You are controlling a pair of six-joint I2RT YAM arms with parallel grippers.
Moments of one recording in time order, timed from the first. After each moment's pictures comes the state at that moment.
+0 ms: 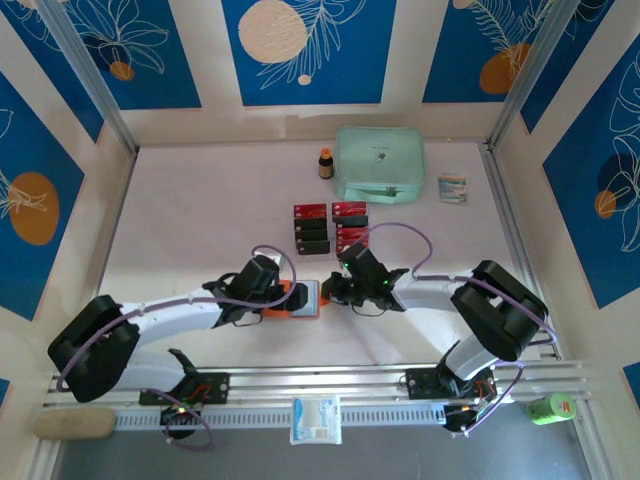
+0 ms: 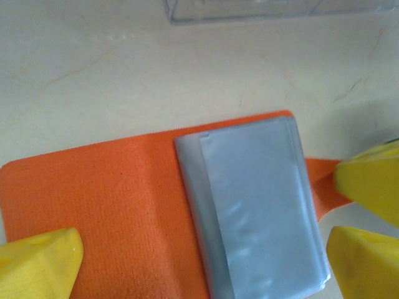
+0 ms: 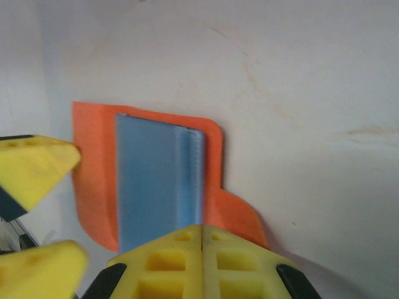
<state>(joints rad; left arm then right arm) -0.81 1.31 0.52 -0.10 0.00 -0.67 0.78 1.54 0.60 0.09 -0.29 0.94</state>
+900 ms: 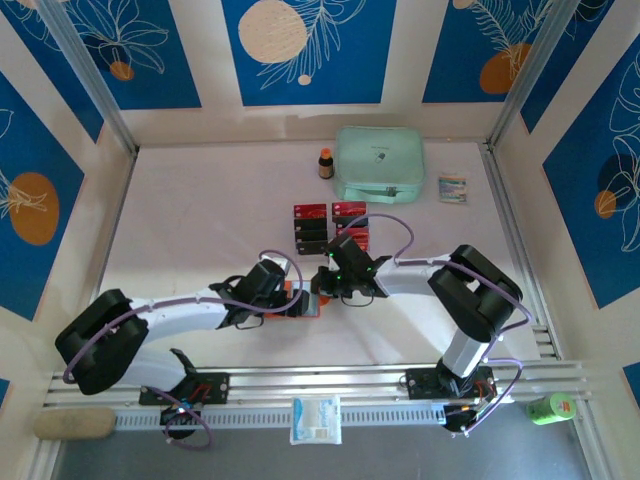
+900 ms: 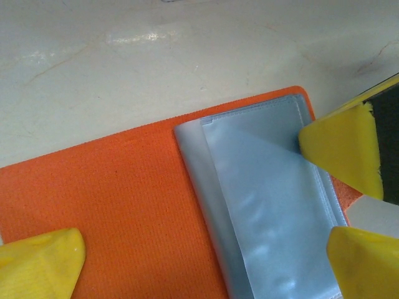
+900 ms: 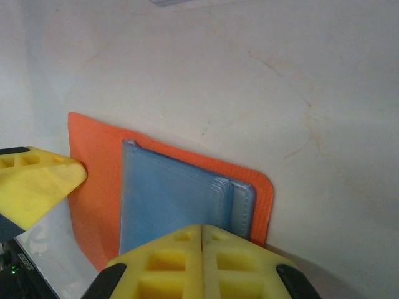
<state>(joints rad) -0.84 1.35 0.52 -0.10 -0.04 -0.59 0.78 1.70 0.76 0.01 -0.33 0.87</state>
